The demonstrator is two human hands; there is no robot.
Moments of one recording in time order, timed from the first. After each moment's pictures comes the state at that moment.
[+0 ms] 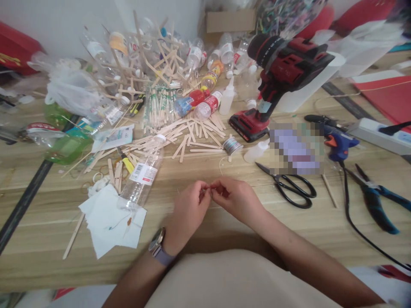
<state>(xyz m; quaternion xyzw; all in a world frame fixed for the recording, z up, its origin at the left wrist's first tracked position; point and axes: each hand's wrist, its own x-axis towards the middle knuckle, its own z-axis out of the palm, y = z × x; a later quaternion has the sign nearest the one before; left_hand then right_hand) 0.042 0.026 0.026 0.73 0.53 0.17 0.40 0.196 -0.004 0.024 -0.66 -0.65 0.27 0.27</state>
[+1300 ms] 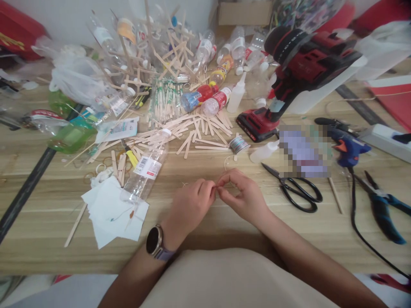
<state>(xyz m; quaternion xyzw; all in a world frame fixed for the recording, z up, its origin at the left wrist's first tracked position) 0.031 0.027 0.033 0.90 0.39 0.15 0.09 0.200 0.000 0.024 -0.56 -0.68 0.24 0.40</state>
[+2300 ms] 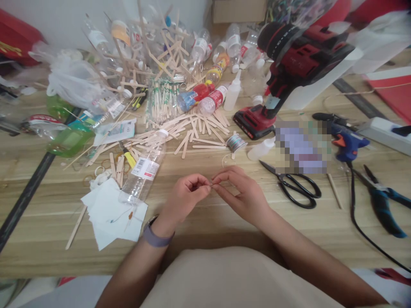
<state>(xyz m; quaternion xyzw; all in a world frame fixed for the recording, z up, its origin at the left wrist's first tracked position) 0.034 0.042 0.037 0.55 0.46 0.26 0.65 0.203 -0.002 0.031 -0.51 -0.72 0.20 0.42</state>
